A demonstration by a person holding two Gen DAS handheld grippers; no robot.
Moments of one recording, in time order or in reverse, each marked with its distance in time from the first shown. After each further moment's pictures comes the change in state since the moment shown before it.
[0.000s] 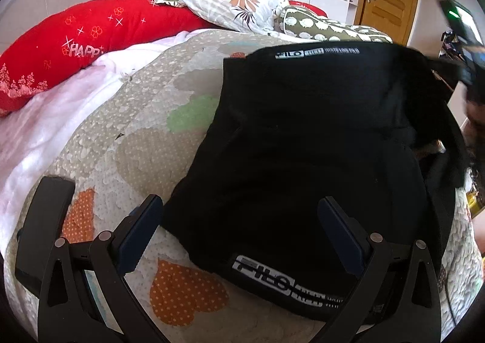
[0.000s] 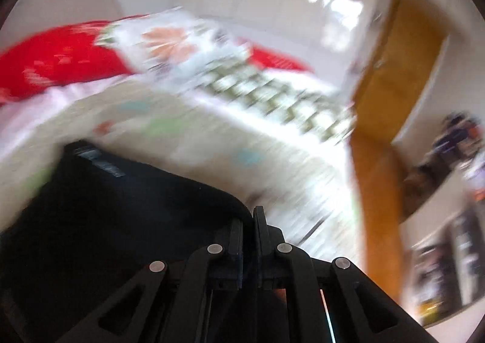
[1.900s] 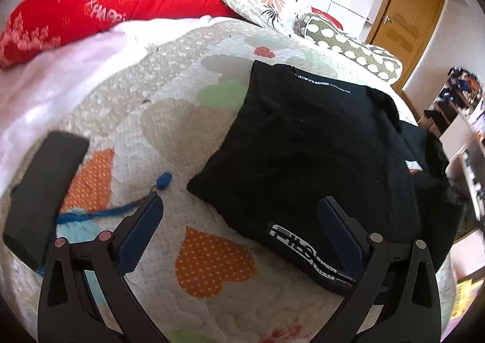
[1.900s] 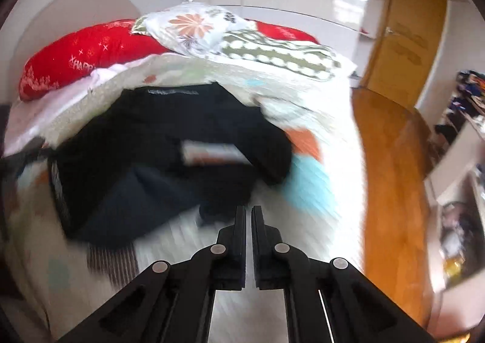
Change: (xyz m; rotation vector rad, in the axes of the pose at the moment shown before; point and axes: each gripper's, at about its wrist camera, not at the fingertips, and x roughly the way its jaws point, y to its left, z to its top) left arm -0.013 0.046 -0.016 -0.180 0.037 -0.076; right arm -0.161 -0.071 -0.191 0.082 0.123 0.228
